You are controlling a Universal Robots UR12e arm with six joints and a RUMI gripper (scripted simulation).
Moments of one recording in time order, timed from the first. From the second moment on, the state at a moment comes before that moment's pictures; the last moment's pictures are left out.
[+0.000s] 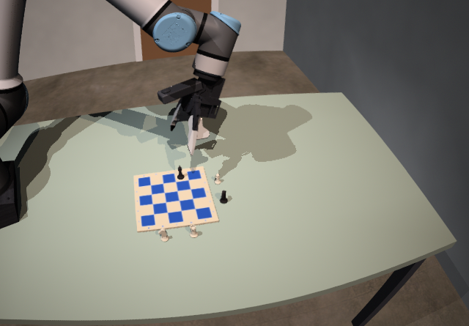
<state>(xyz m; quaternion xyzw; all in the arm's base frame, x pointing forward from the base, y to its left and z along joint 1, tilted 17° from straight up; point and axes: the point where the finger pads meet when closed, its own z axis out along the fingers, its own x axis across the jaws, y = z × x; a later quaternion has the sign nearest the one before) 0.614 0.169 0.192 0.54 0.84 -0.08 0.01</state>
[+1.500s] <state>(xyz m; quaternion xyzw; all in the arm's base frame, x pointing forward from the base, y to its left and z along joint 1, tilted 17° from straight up) 0.715 0.131 0.206 0.59 0.79 0.13 0.06</state>
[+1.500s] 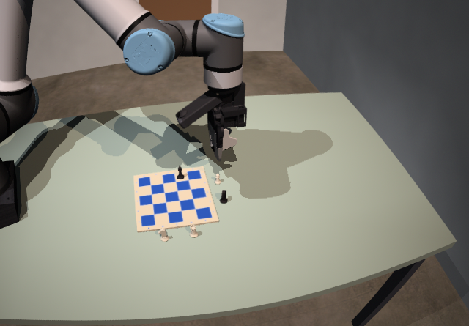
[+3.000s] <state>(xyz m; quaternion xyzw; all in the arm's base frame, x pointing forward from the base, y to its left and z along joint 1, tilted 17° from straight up) 0.717 0.132 0.201 0.59 0.79 0.13 0.06</state>
